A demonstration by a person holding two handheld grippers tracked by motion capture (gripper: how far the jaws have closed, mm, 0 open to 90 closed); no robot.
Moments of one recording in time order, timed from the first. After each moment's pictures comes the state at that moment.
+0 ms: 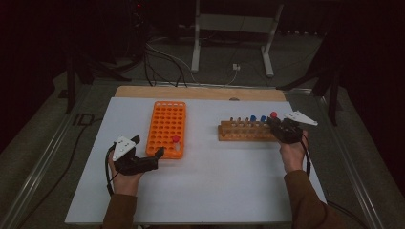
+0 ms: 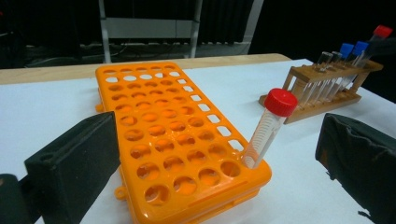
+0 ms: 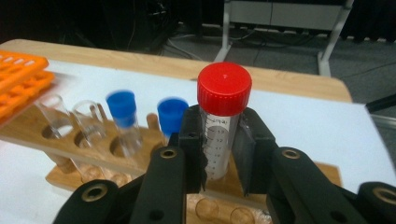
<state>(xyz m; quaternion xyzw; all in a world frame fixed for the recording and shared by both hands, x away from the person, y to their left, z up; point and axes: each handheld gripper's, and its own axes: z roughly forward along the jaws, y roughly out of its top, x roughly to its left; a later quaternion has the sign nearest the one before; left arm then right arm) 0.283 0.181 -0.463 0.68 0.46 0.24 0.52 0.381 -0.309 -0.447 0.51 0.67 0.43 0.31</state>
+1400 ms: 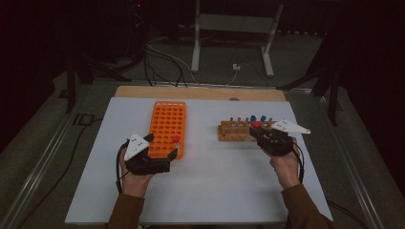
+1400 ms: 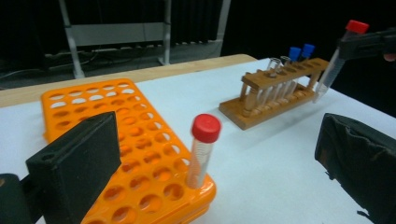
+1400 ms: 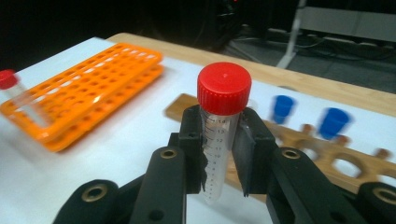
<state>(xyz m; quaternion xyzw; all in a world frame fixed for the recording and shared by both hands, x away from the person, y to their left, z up) 0.276 0.144 -0.436 0.71 0.40 0.22 0.54 0.328 -0.255 -0.422 0.42 0.73 0.48 0.24</state>
